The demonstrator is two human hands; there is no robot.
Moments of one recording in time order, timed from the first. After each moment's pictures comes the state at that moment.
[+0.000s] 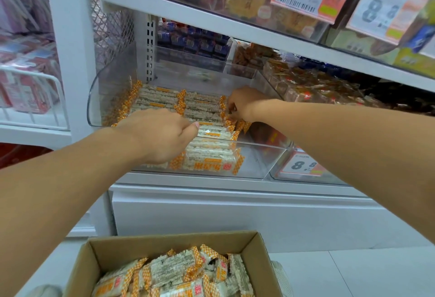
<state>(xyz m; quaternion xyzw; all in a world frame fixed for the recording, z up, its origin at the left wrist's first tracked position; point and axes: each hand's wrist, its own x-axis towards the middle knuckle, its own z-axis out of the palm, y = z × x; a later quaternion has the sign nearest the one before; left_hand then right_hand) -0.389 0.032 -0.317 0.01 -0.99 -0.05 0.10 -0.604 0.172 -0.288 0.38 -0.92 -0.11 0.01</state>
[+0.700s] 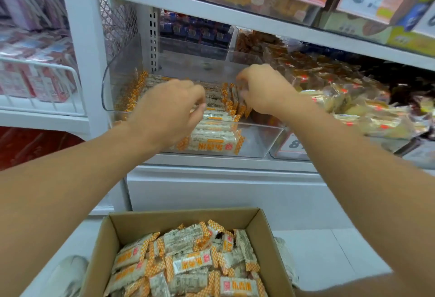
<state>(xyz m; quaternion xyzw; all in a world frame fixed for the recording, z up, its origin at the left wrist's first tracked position) -0.378 0.048 -0.314 -0.05 -0.94 -0.05 0.34 -0.526 0.215 -0.260 0.35 -0.93 0.01 0.14</state>
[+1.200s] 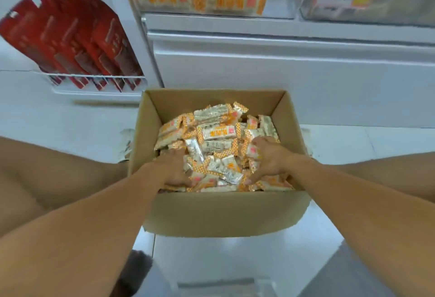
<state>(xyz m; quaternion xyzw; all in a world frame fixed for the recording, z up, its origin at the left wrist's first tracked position) -0.174 0.131 -0.580 0.23 -0.90 -0.18 -0.33 -0.336 0.370 -0.570 0.26 -0.88 0.05 -0.40</state>
